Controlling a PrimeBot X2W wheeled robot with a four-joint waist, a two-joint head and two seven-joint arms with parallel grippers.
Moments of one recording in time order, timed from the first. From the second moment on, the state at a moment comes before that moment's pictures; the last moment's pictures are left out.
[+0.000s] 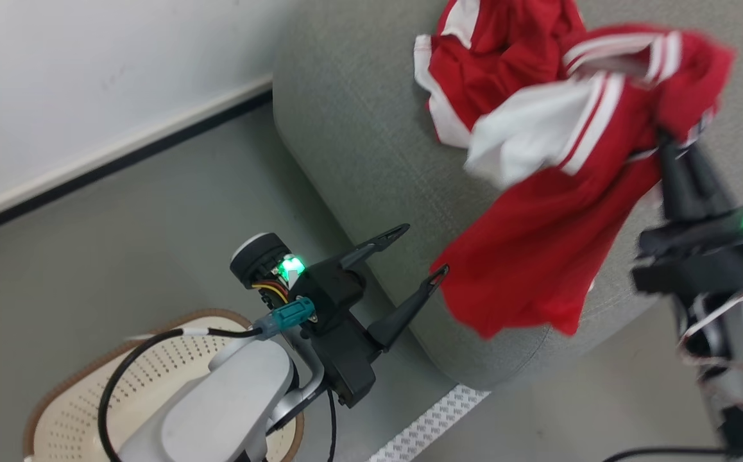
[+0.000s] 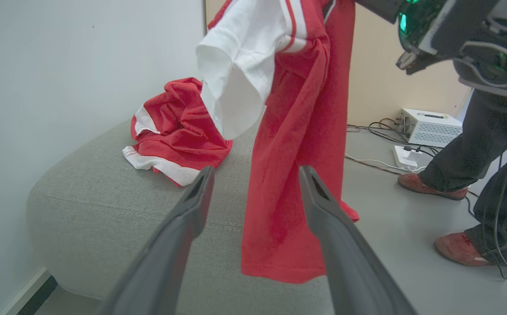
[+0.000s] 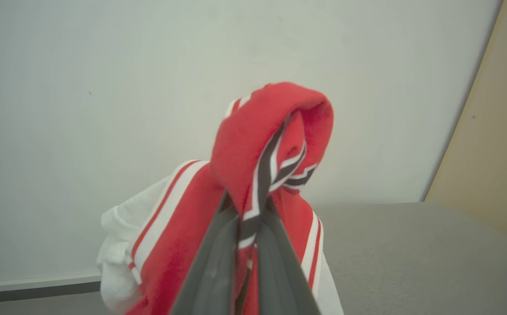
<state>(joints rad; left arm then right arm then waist) -0.75 0.19 -0.81 0.20 -0.33 -0.11 -0.12 -0.49 -0.35 0.26 0.06 0.26 0.13 -0.26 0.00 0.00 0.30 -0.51</state>
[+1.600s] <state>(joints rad) -0.92 0.38 -0.85 0.00 -0.32 -0.09 0.04 -1.24 -0.62 0.18 0.81 0.48 0.13 -0.26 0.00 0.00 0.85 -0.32</state>
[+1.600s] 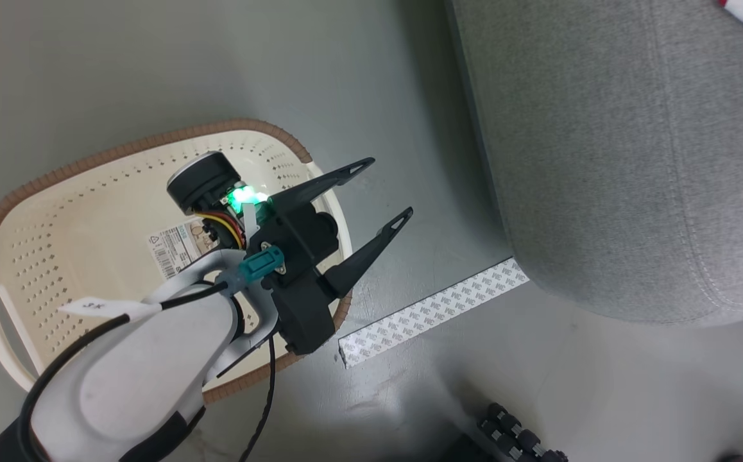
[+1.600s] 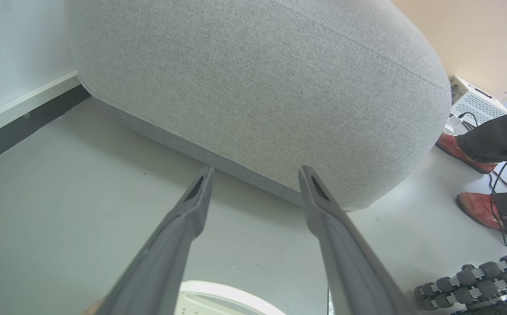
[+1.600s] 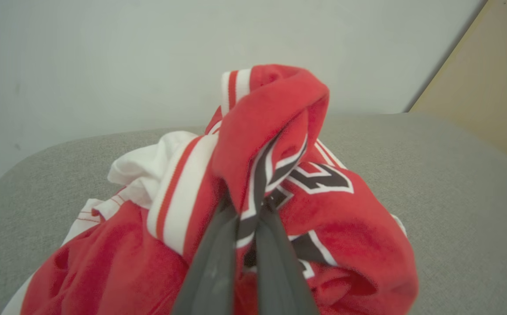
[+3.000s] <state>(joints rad) -0.35 0.29 -0.40 0.08 -0.44 0.18 -0.26 -0.50 -0.24 0.39 0.34 0.24 0.13 -0.26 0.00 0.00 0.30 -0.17</state>
